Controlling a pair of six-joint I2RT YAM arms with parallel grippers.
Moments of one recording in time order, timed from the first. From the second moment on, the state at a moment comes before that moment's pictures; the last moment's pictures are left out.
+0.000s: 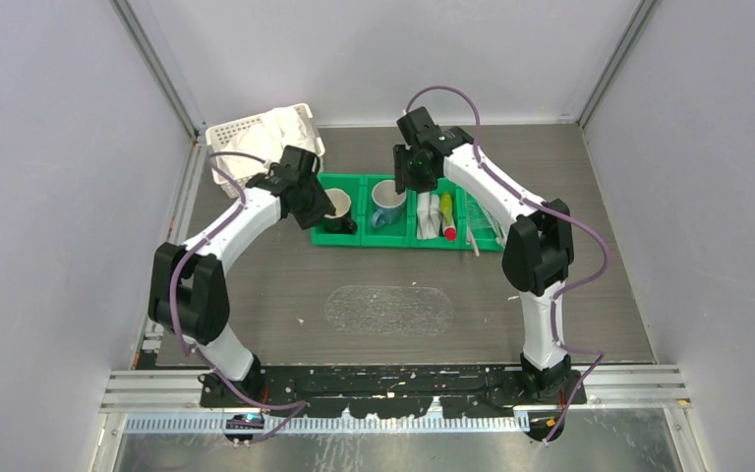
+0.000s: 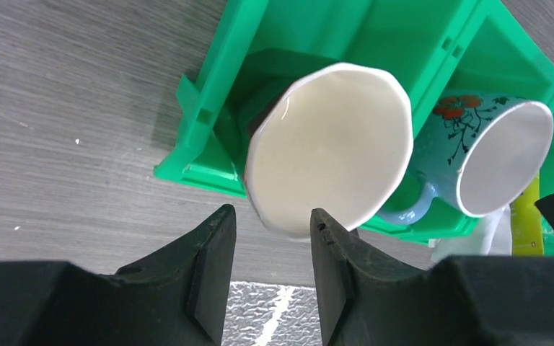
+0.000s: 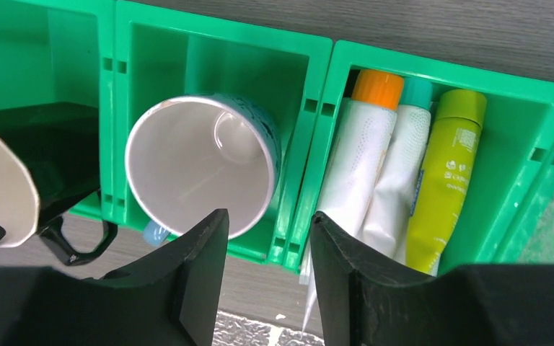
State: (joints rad) left arm -0.35 1.62 1.27 -0.62 -0.03 -0.84; right arm 0.54 2.05 1.93 -0.87 0.09 0.41
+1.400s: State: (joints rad) left arm -0.42 1.36 1.46 -1.14 -0.03 -0.62; right arm 0.57 1.55 1.78 -1.16 0.15 0.37
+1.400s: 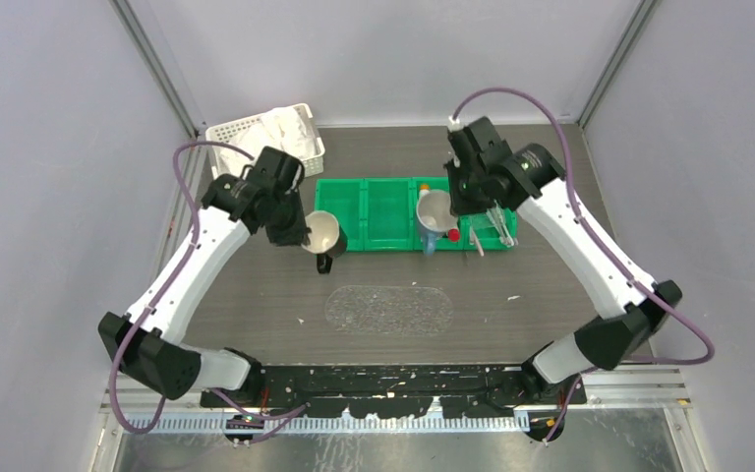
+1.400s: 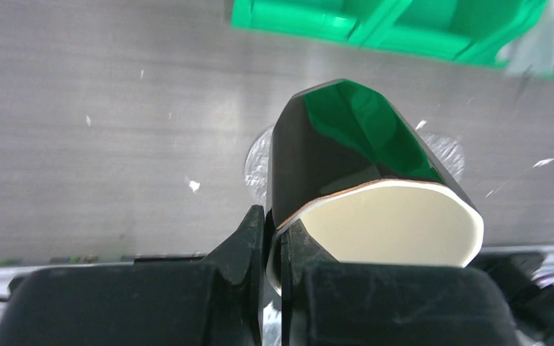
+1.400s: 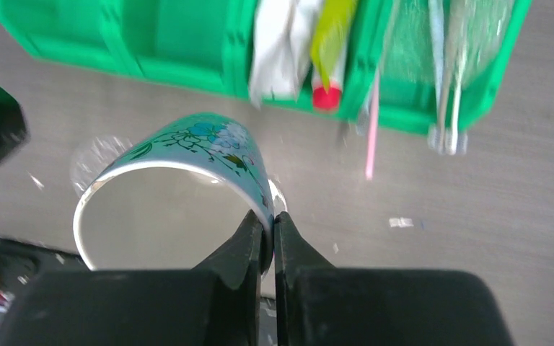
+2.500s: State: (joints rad) left arm -0.59 1.32 1.08 -1.10 -0.09 -0.66; right arm 0.72 1.26 1.04 -1.08 0.20 0.53
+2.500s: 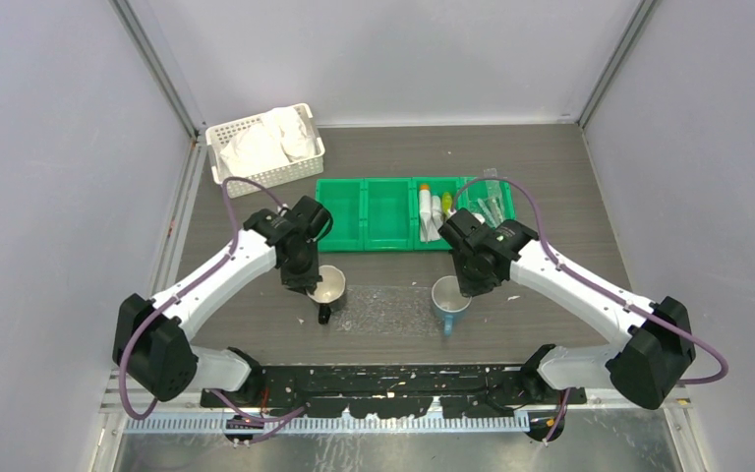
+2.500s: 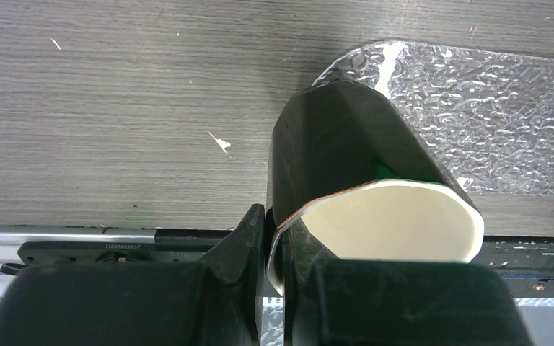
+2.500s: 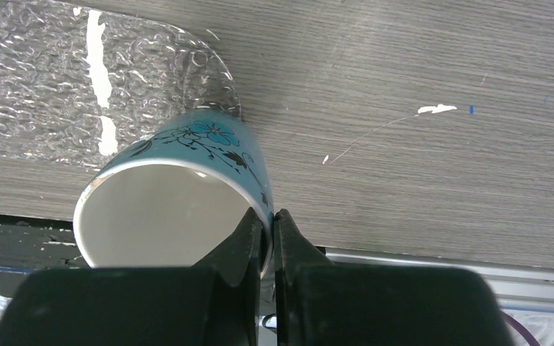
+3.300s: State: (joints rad) left arm -0.59 1.31 1.01 -1.06 -0.05 -0.68; right arm 0.72 1.28 1.01 -1.03 0.19 0.53
